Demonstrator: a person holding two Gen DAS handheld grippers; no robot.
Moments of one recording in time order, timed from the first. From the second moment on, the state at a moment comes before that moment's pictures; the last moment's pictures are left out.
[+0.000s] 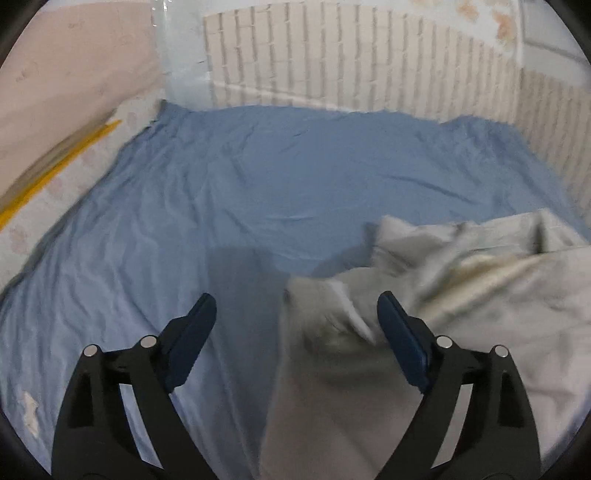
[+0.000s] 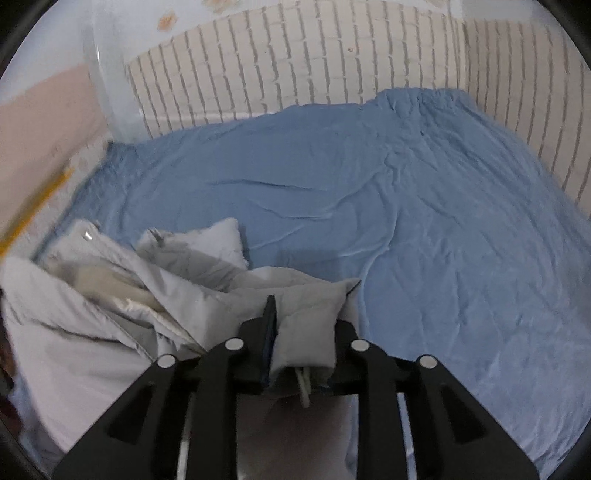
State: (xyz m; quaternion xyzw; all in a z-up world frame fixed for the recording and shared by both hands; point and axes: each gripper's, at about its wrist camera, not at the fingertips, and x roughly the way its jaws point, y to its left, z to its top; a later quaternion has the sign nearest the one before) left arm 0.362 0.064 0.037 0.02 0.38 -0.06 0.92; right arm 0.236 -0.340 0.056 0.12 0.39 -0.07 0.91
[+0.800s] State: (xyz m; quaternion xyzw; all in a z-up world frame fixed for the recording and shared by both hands) left arm 0.326 0.102 -0.017 -0.01 0.44 -0.06 0.90; right arm 0.213 -0.353 0.000 0.12 0.44 -0.10 0.88
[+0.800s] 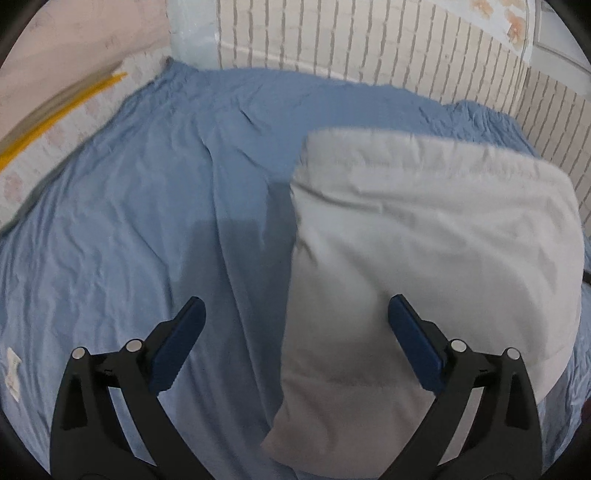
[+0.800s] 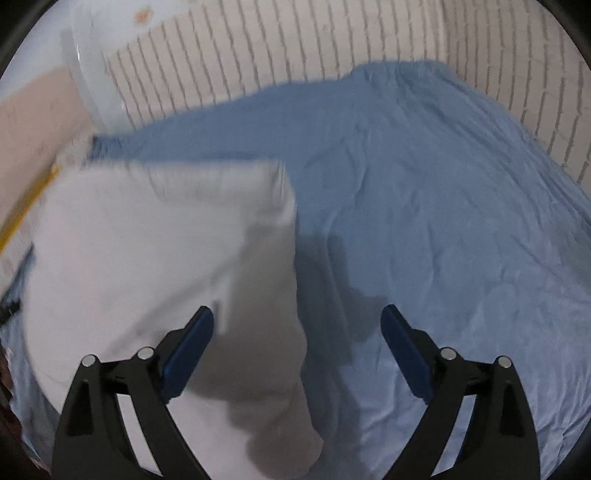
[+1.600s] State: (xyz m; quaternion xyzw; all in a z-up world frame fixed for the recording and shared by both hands) left arm 0.332 0.062 0.070 -0.03 0.32 -0.15 0.94; right arm 0.216 -0.285 0.122 0.02 0.22 -0.05 0.97
